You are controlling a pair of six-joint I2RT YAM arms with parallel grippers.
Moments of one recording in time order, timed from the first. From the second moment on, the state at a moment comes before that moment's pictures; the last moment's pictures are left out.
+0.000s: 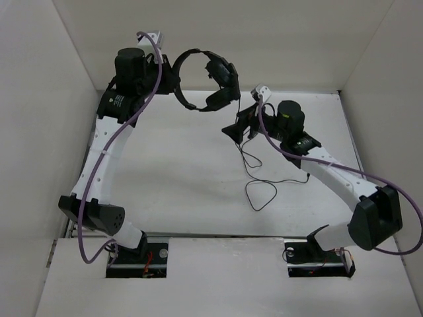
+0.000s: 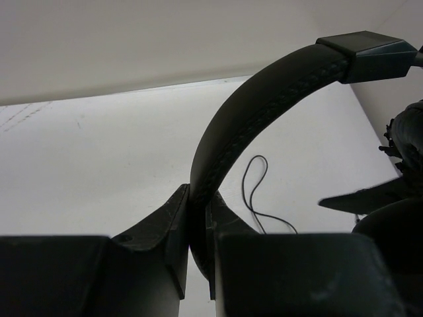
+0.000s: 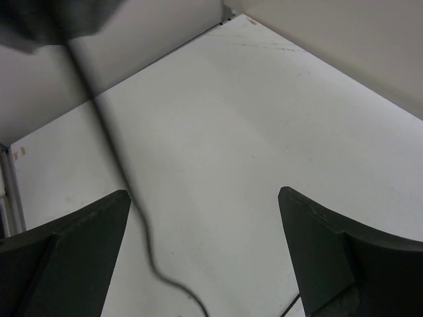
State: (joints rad) left arm -0.28 1.53 1.87 -0.62 0.16 -0.25; right arm 0.49 1.38 1.10 0.18 -0.49 0.11
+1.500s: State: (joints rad) left arm 0.06 1.59 2.09 -0.50 0.28 -0.69; right arm 0.62 1.40 1.01 0.25 -0.95 0.38
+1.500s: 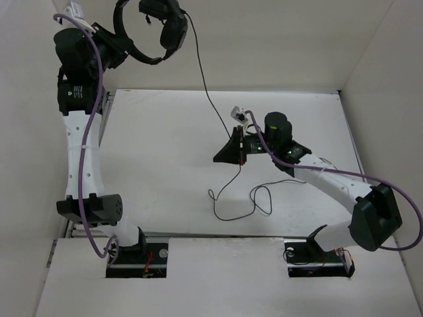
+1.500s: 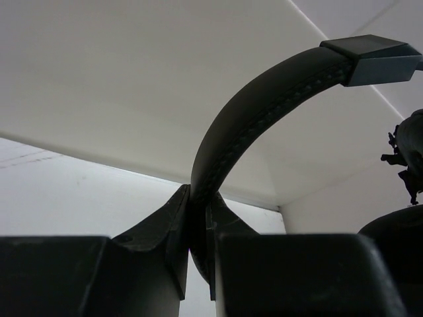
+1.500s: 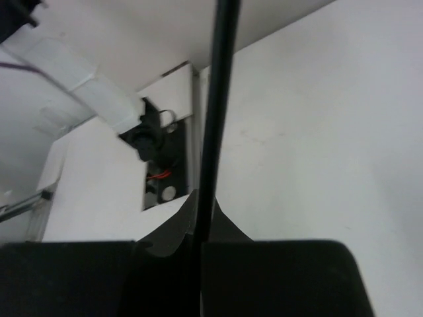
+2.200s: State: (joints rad) left arm -0.24 1.59 1.77 -0.54 -0.29 -0.32; right arm 0.62 1.34 1.54 -0.44 0.06 -1.09
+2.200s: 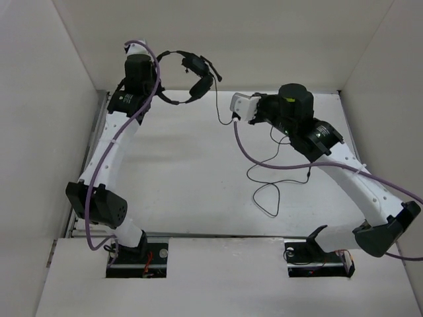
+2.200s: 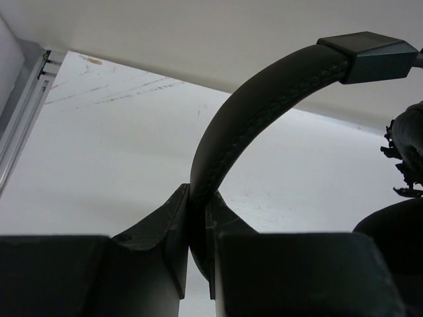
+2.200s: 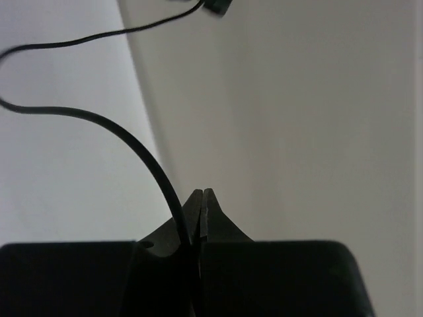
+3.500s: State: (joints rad) left arm -0.78 1.47 1.64 -0.55 -0.06 -0.06; right arm 0.37 1.49 1.57 -0.19 -0.08 -0.87
